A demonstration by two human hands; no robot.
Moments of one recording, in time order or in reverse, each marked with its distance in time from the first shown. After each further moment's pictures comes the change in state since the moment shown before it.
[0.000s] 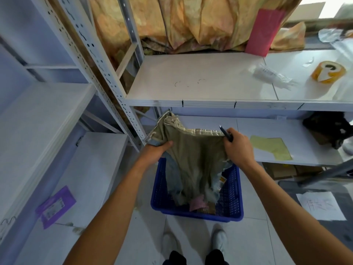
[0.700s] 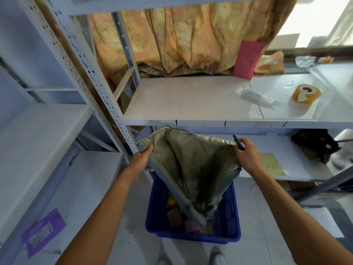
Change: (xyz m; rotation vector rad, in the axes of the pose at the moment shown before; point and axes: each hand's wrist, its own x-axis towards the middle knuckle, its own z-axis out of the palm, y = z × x) left_hand -0.001 0.040 -0.024 -0.224 0.058 -0.065; right_hand 0.021 0.027 -0.049 0.197 0.084 0.166
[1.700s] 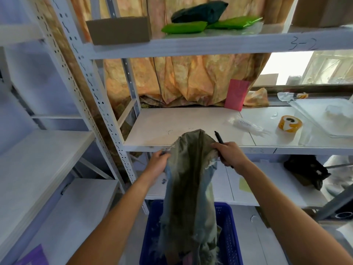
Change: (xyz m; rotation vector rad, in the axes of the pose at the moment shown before) left_hand -0.024 0.080 0.035 -0.029 -0.107 0.196; right_hand 0.003 -0.121 -0.022 0.392 -0.215 0.064
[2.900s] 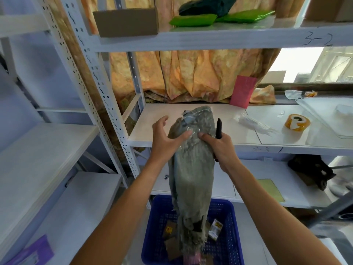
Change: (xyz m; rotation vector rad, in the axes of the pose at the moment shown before) left_hand 0.003 0.034 0.004 0.138 0.196 0.492; right_hand -0.025 -0.027 0.053 0.400 -0.017 -0.209
